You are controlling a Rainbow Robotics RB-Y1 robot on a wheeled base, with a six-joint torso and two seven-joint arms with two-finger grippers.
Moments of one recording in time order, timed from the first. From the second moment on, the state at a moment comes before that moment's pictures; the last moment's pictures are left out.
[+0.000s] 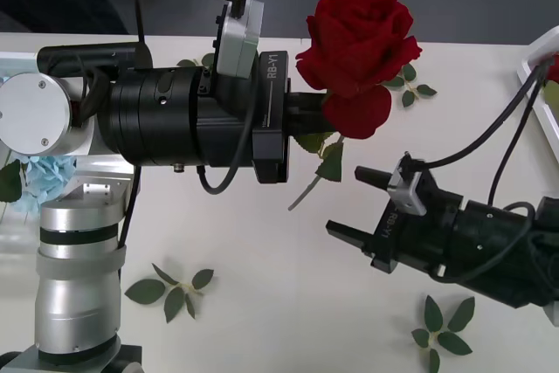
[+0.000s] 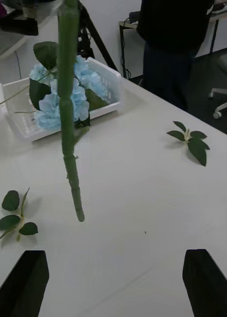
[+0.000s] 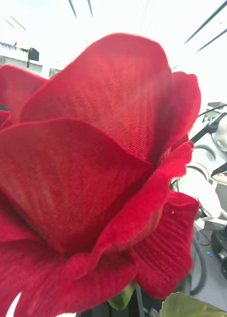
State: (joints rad) right arm -0.05 -1.15 0.65 -2.30 -1.39 0.12 2.33; left arm -0.38 -0.01 0.06 -1.97 1.62 1.51 -2.51
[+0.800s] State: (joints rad) right arm -0.32 -0.99 0.91 -2.20 -1.39 0.03 2.33; left arm -0.38 -0.01 0.06 -1.97 1.62 1.51 -2.51
